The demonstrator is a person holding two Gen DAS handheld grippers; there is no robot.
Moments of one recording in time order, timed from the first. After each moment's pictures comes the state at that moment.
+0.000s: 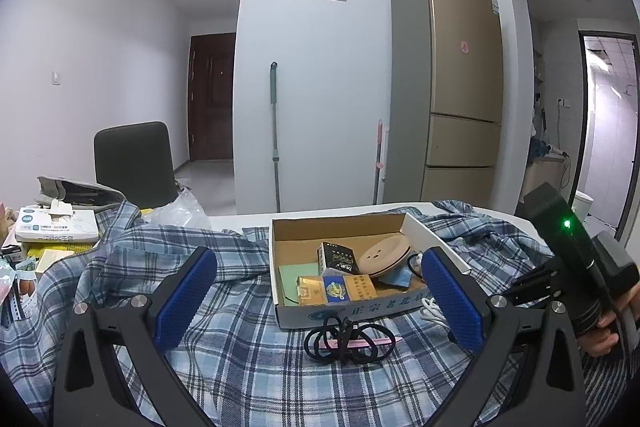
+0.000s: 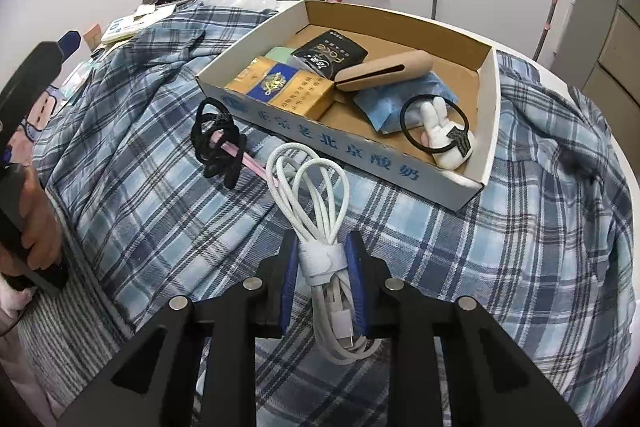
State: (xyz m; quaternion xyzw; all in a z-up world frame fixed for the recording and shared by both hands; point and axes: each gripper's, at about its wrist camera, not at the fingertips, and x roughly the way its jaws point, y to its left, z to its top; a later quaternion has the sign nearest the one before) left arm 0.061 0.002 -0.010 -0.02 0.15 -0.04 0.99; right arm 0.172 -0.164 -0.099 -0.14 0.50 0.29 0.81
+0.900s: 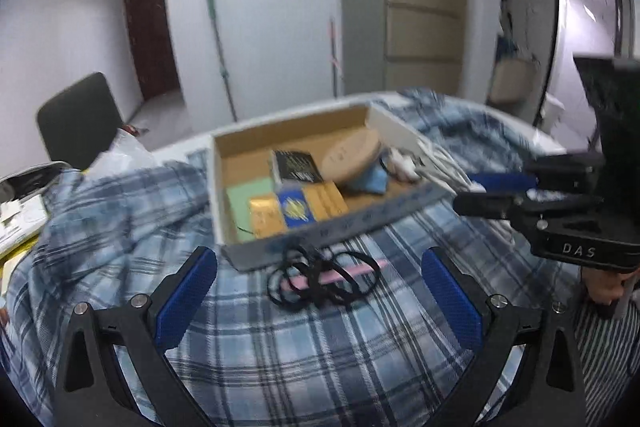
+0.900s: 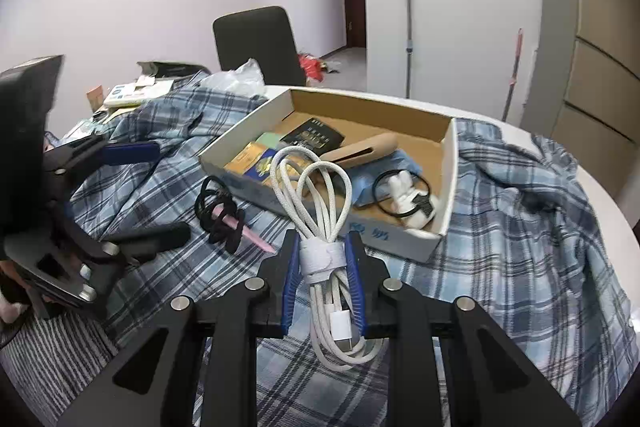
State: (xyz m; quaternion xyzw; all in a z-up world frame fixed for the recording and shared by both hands) left arm 0.114 -0.028 -0.046 0.06 0.33 -0.12 0.93; right arm 0.152 -0.179 -0.071 -0.09 0.37 0.28 0.88
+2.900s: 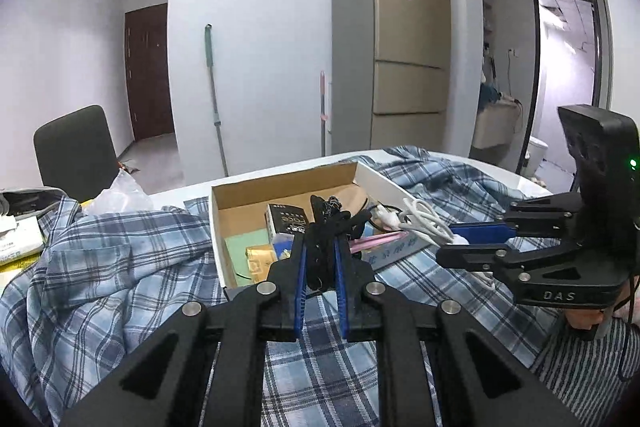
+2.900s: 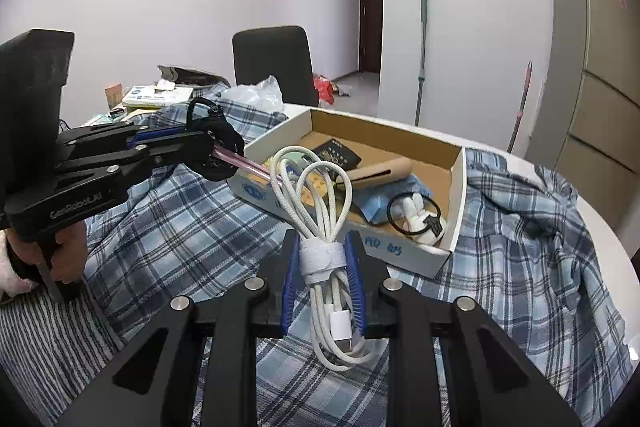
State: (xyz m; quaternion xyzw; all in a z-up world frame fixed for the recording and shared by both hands) left arm 0.096 -0.015 -0.026 0.02 0.23 -0.15 0.96; right arm 0.129 -0.175 -0.062 -0.11 0.31 0.30 0.90
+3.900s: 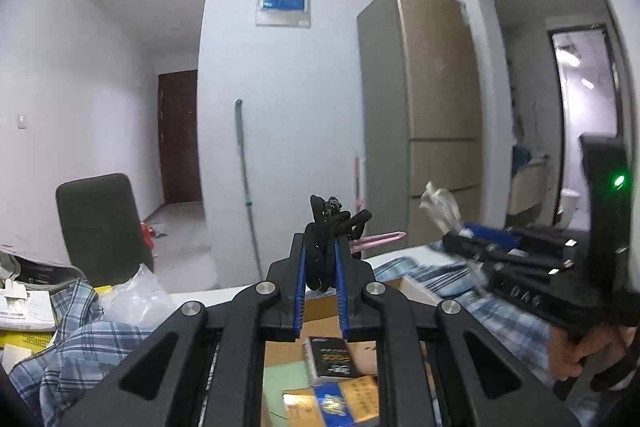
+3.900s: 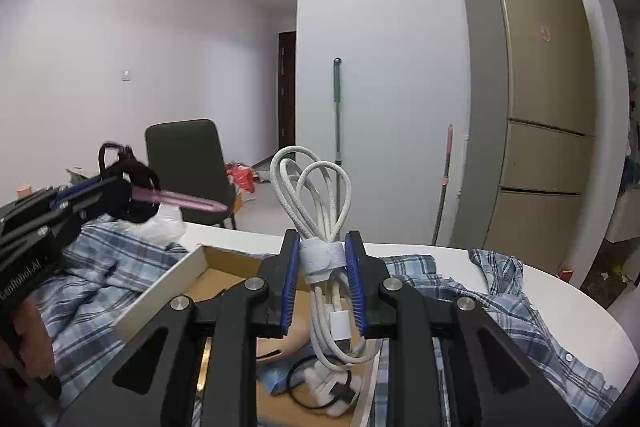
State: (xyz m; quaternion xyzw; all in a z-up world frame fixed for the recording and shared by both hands) left arm 0.163 -0.011 0.016 0.02 0.08 -0.09 0.99; right arm 0.219 -0.171 -0.021 -0.05 0.16 0.16 0.97
